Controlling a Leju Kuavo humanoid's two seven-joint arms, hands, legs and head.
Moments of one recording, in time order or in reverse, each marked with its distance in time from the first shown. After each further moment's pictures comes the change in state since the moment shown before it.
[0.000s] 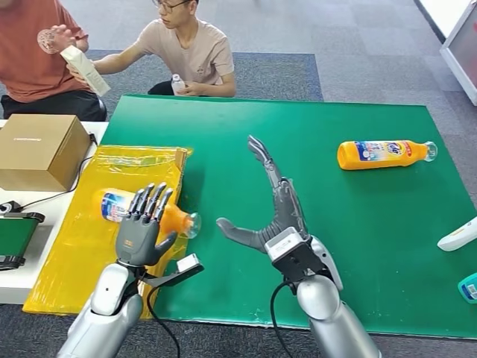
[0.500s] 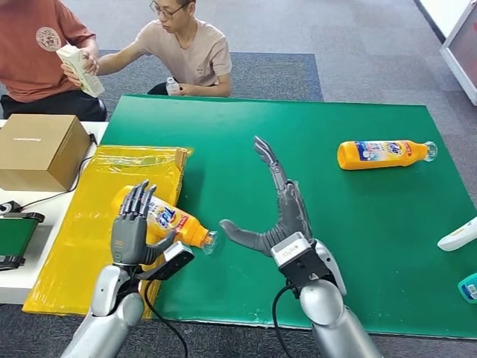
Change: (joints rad) left arm 0.021 -0.009 -0.010 -0.032 0.358 -0.040 -0.027; right arm 0.026 -0.011 0.002 -0.037 0.013 -0.020 0.003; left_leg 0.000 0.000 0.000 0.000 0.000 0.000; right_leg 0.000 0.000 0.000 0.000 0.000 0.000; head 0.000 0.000
